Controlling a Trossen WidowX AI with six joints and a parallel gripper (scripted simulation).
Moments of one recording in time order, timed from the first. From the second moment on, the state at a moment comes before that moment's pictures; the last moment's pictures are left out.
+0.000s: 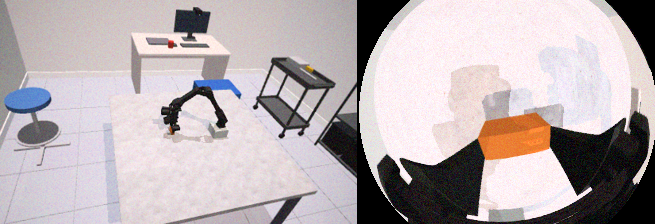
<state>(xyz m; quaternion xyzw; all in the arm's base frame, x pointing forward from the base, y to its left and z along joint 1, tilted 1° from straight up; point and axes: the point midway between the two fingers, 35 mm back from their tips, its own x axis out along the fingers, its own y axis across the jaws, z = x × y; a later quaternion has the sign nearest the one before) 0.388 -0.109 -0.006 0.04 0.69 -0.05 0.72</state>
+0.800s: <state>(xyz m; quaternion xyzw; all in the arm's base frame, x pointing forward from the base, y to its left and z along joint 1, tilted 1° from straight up) 0.391 -0.111 0.007 0.04 0.64 -0.05 0.77</state>
